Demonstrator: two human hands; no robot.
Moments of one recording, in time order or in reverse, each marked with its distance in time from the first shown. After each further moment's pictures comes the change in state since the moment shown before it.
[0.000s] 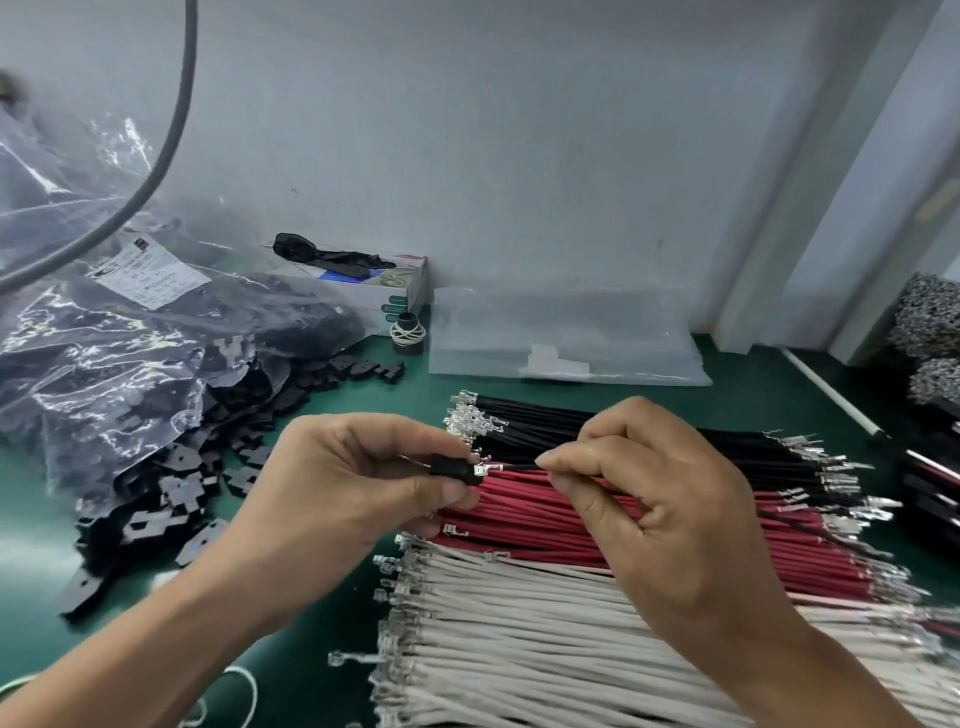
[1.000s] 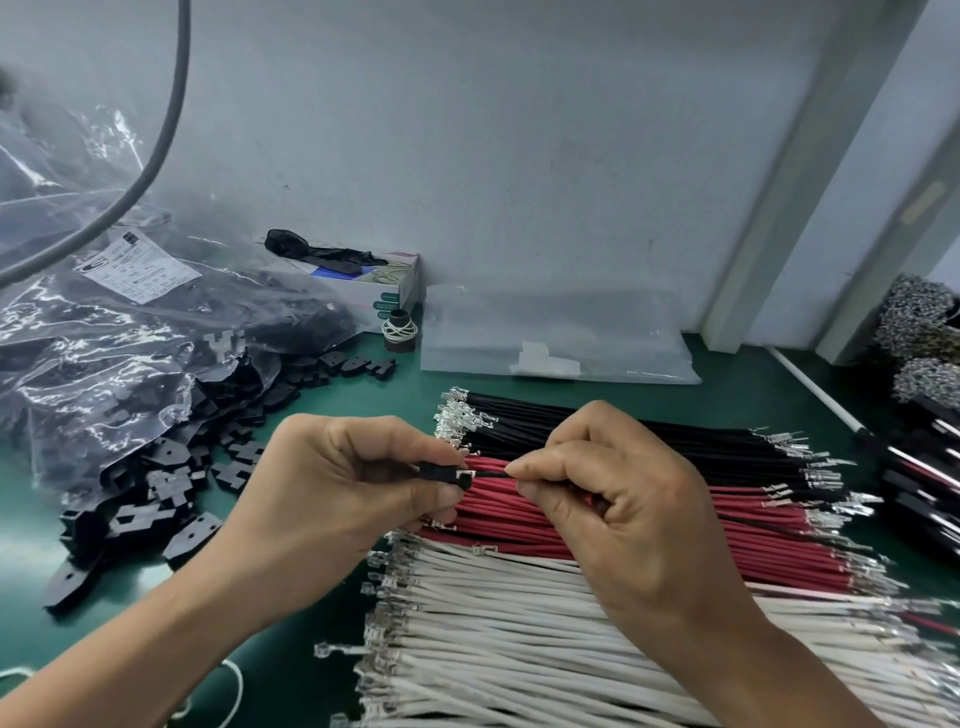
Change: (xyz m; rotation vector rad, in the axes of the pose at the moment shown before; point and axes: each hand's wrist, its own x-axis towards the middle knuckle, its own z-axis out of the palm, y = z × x) left_hand -0.004 0.001 0.004 0.104 0.029 0.089; right_hand -0.002 -0.007 0.008 0.181 -0.081 0.104
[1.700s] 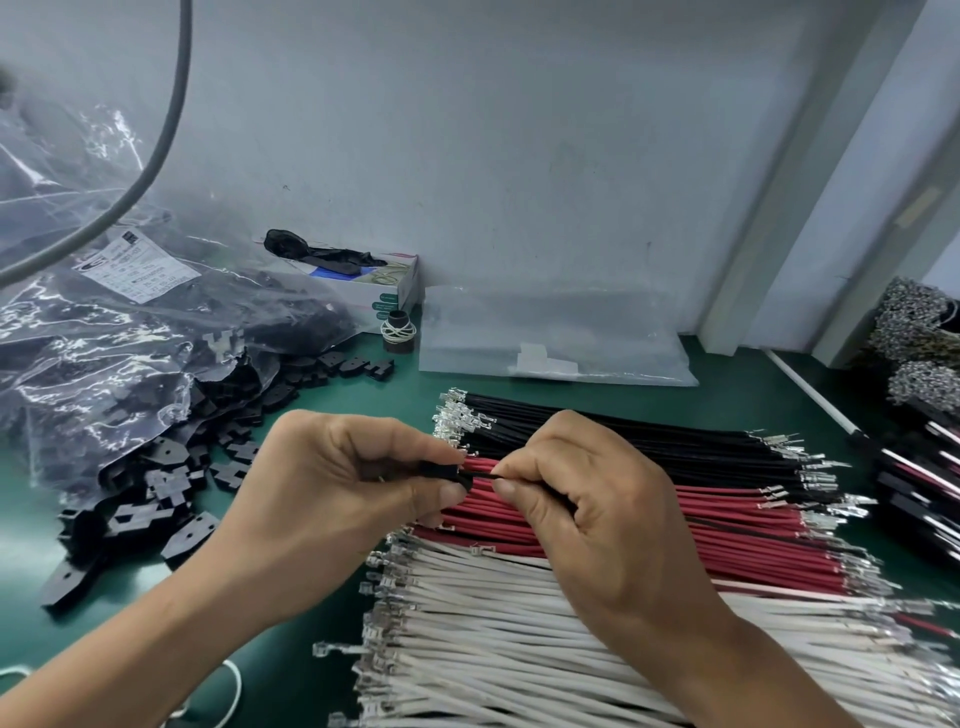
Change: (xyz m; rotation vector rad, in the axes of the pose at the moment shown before) left_hand -0.001 0.003 0.002 0.051 0.015 0.059; right_hand 0.004 -0.004 0.010 -0.131 0.002 -0.106
